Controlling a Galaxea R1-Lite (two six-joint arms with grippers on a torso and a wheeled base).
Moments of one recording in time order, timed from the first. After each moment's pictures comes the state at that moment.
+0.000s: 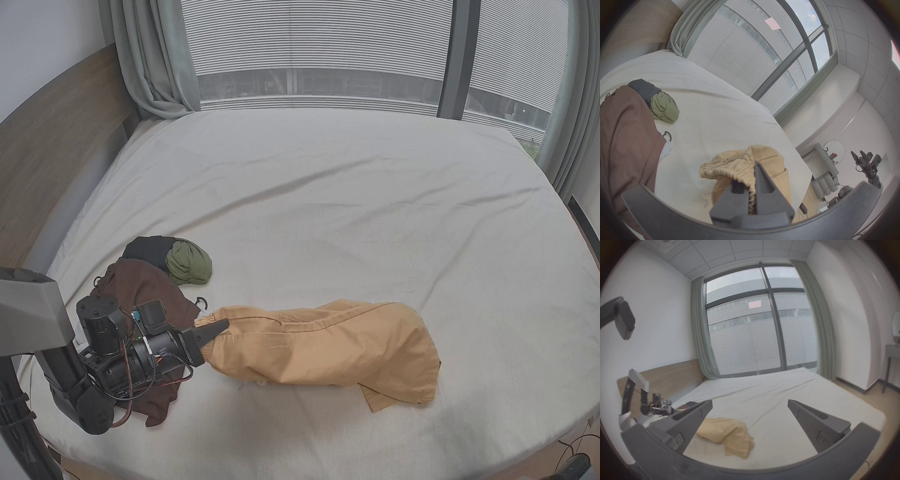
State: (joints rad) left arm -0.28 2.04 -0.29 -1.55 -0.46 -0.46; right arm 0.08 0.28 -0.29 -0.12 0.06 0.14
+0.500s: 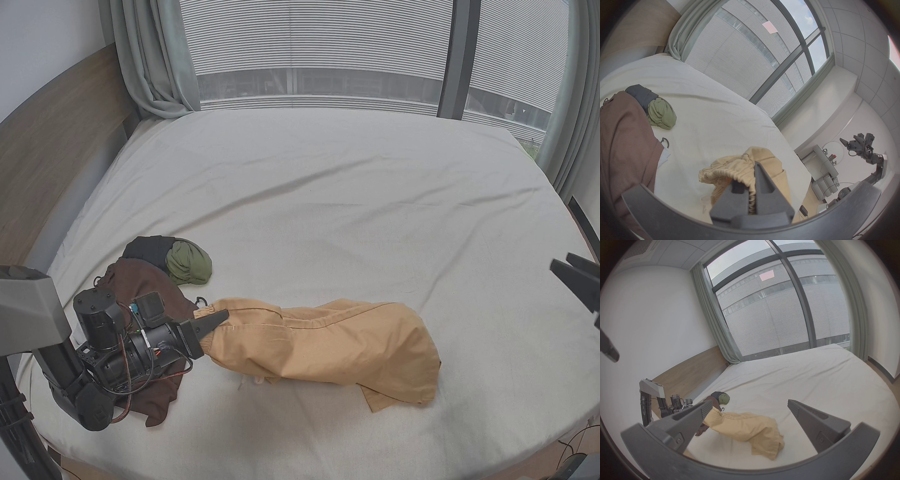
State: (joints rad) left arm -0.28 2.02 -0.31 -1.55 -0.46 -0.46; right arm 0.22 0.89 -0.52 -0.31 0.23 0.21
